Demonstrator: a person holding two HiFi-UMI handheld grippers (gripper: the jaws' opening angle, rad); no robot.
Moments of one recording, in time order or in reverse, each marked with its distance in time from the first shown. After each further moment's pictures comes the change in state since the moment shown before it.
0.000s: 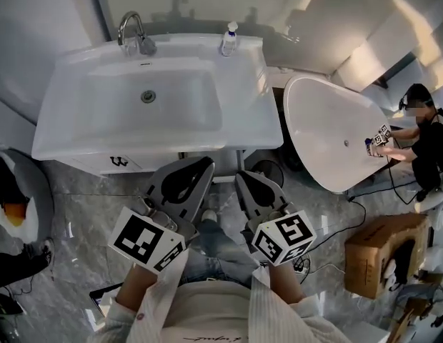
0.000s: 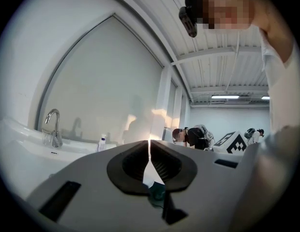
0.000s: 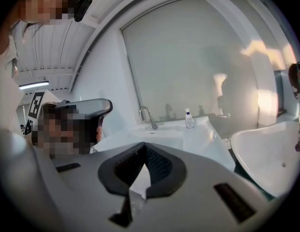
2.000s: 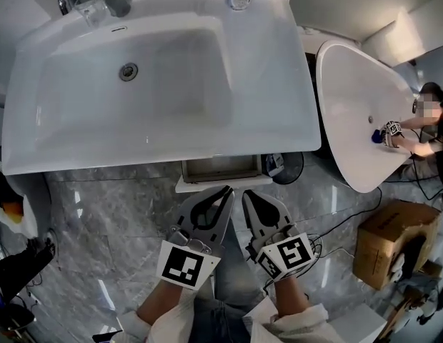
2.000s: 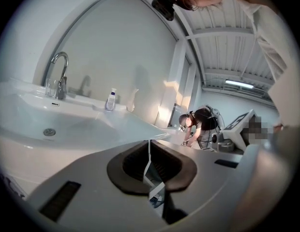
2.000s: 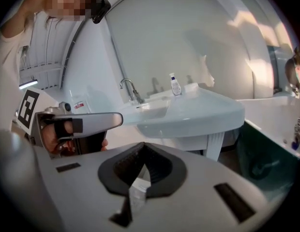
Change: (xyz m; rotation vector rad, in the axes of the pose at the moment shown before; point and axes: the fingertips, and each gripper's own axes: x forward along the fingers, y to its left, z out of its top) left arm 0.067 0.047 -0.224 -0.080 0.254 0.079; right arm 0.073 -0.083 -0.162 0.085 0.134 -0.048
